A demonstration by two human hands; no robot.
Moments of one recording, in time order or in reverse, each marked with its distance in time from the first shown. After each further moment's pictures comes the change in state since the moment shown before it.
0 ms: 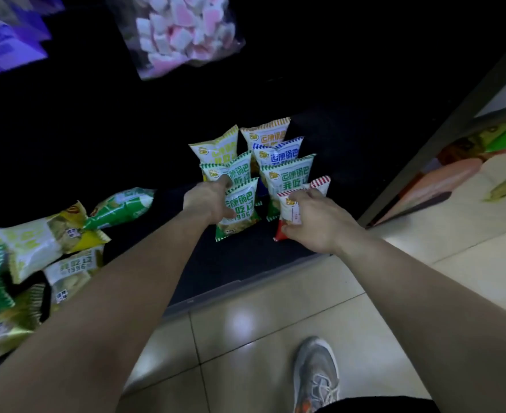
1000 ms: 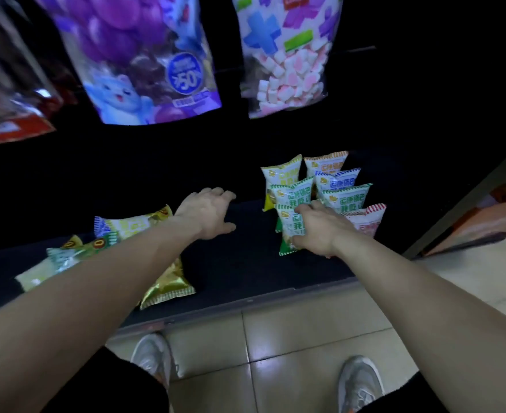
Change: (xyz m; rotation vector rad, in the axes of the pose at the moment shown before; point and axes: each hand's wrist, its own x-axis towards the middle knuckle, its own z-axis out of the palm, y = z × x) left_hand -0.121 -0.130 -0.099 0.239 0.125 0.124; right_hand -0.004 -0.124 0.003 -0.189 -0.038 -0.147
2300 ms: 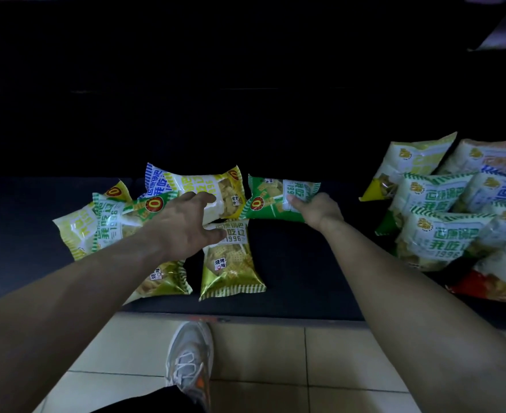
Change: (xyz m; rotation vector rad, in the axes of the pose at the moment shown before) left_hand -0.078 -0.181 0.099 -0.473 -0.177 -0.425; right_hand 0.242 -0.150 0.163 0.612 -0.104 0.327
